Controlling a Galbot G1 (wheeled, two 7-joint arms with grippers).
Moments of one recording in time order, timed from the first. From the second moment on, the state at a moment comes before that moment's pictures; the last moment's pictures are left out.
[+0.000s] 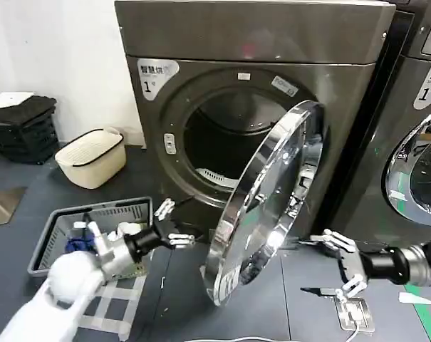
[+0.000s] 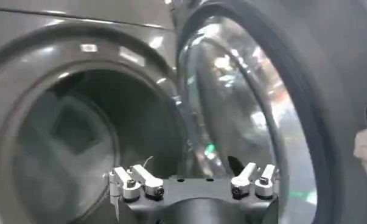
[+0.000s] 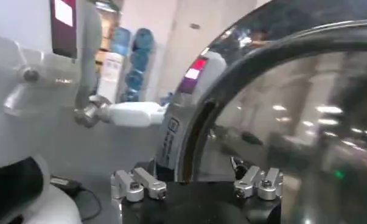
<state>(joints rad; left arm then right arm) 0.96 -0.94 -0.30 -1.95 -0.43 0.04 0.62 -1.32 0.58 0.81 1.83 0.92 0.18 -1.33</state>
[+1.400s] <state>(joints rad) 0.53 -1.09 0.20 -1.73 -0.47 0.00 0.55 -1.85 1.46 1.97 1.97 0.43 0.12 -0.12</state>
